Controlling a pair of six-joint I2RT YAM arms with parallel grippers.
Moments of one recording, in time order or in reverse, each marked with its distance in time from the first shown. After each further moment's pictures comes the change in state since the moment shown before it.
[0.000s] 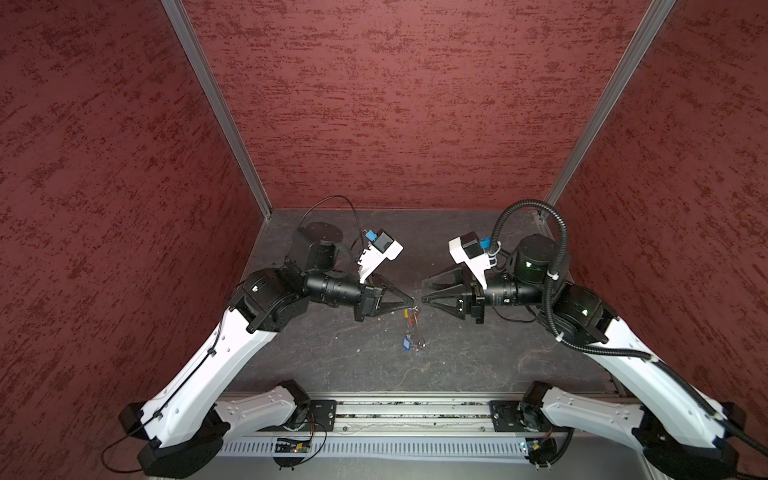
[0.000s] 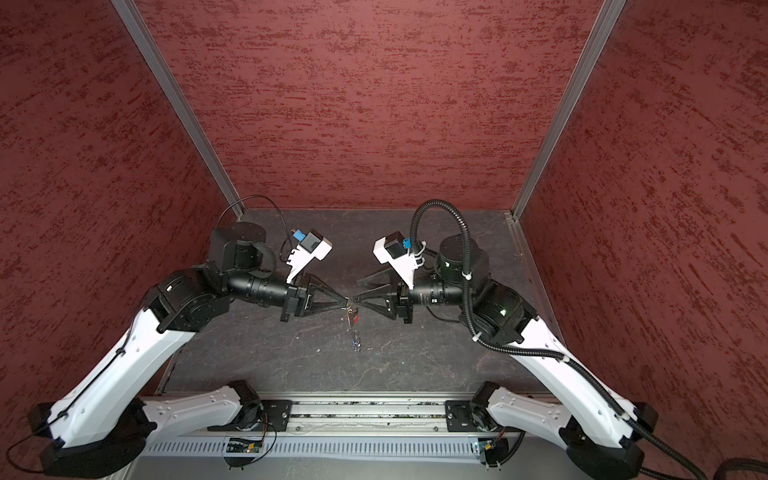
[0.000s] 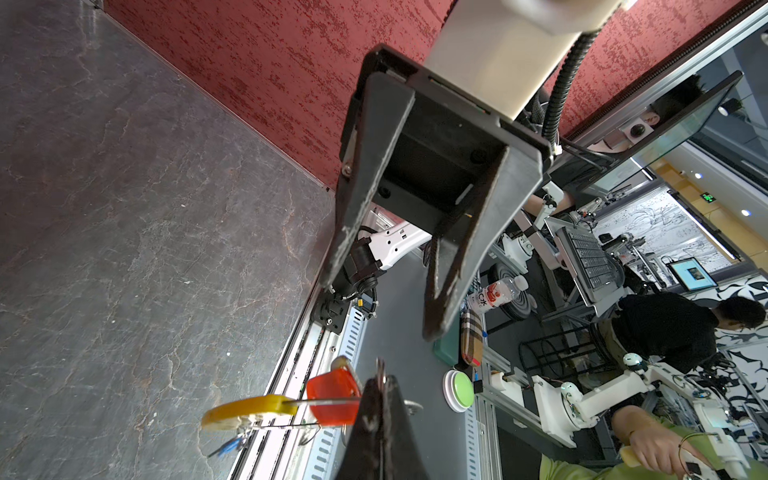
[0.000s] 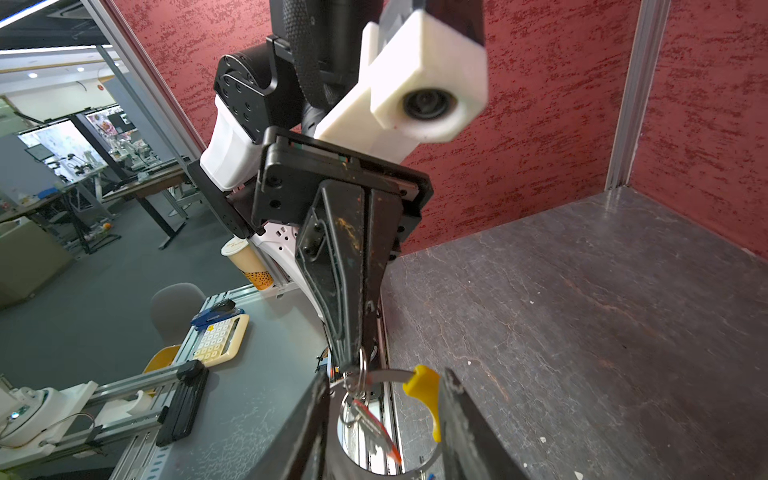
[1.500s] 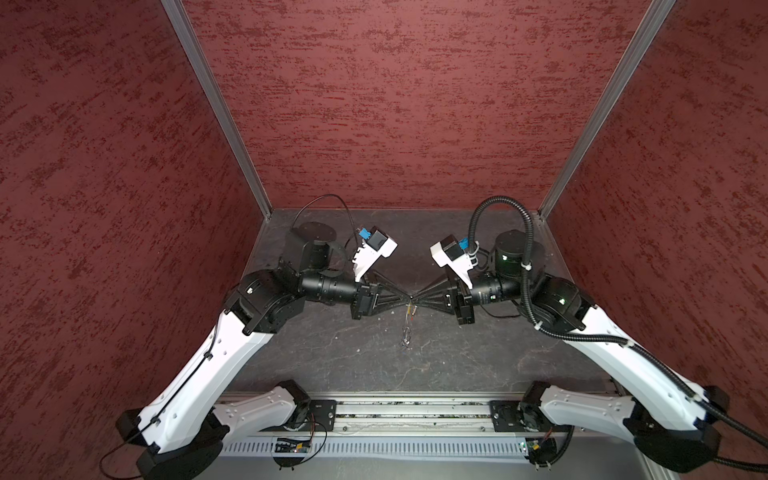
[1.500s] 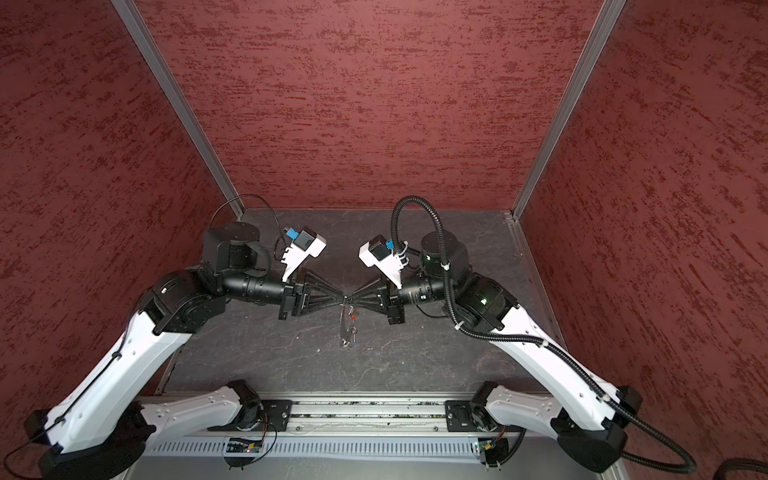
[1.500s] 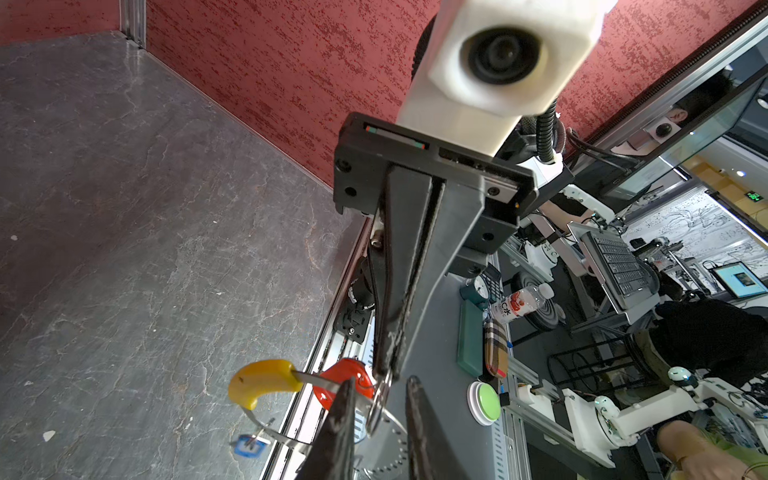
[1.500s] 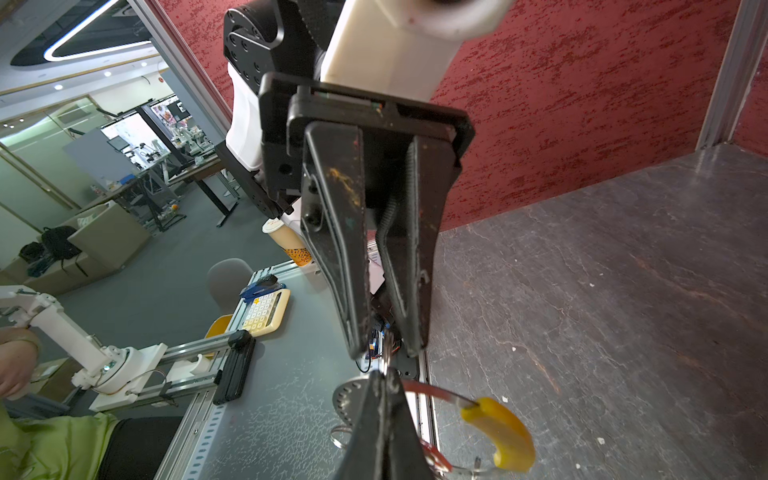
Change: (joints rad) left arm 0.027 -0.019 -0.009 -0.008 -0.030 0.059; right arm 0.002 0.100 0.024 -0.013 -0.141 0.018
